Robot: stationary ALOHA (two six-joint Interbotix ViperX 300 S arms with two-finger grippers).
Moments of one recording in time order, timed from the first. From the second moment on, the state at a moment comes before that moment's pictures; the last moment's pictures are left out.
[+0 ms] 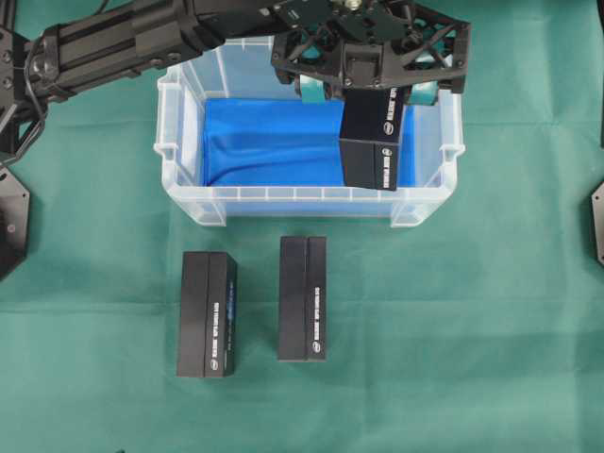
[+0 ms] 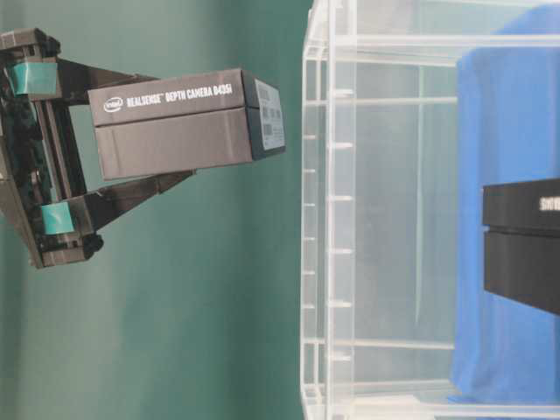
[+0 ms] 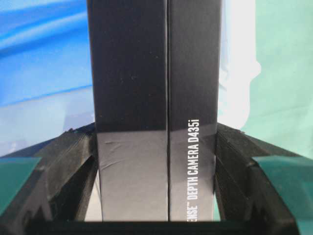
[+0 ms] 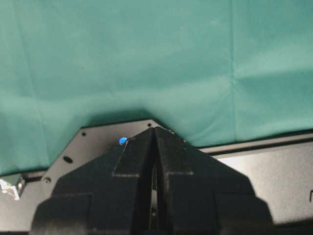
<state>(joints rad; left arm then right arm) 0.14 0.55 -0.97 0.07 1.69 -1.29 -0.01 -0.77 0.60 -0.13 1.51 0.24</state>
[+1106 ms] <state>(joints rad) -0.10 0.55 -0.99 0.08 1.69 -1.49 -0.01 -0.77 0.60 -0.13 1.51 0.24</state>
